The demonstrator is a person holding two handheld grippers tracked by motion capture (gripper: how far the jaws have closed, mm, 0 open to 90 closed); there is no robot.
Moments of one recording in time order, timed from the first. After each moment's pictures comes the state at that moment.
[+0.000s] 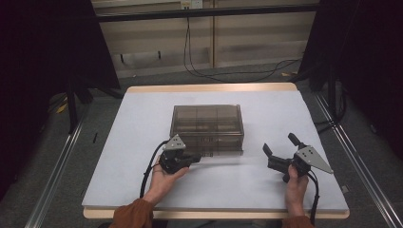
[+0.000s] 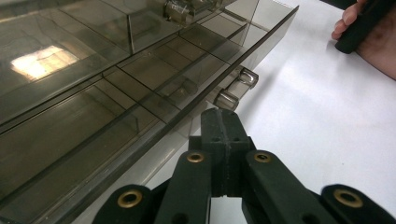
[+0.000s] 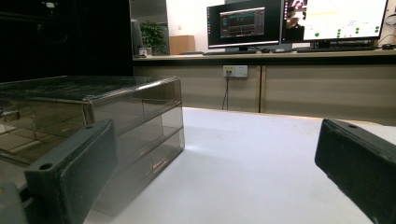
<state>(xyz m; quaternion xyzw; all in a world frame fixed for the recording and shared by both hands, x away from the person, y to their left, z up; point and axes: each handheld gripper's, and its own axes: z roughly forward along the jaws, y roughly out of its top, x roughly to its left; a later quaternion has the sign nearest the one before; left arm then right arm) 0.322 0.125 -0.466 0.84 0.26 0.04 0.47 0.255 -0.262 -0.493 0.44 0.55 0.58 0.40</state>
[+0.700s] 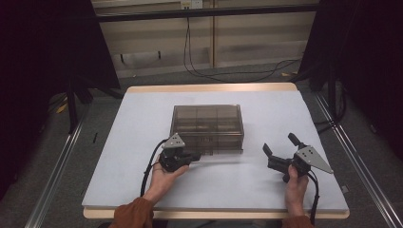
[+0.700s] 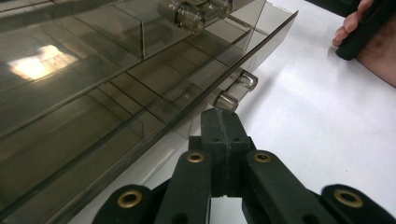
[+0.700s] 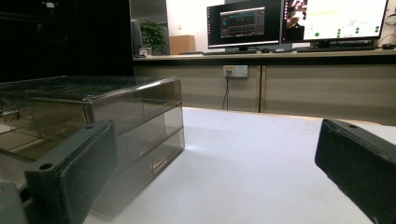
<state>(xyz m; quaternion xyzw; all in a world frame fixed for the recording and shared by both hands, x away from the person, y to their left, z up) 0.328 0.126 -0.467 0.84 0.27 0.03 0.48 0.255 -0.262 -0.493 0.44 0.56 0.58 0.40</state>
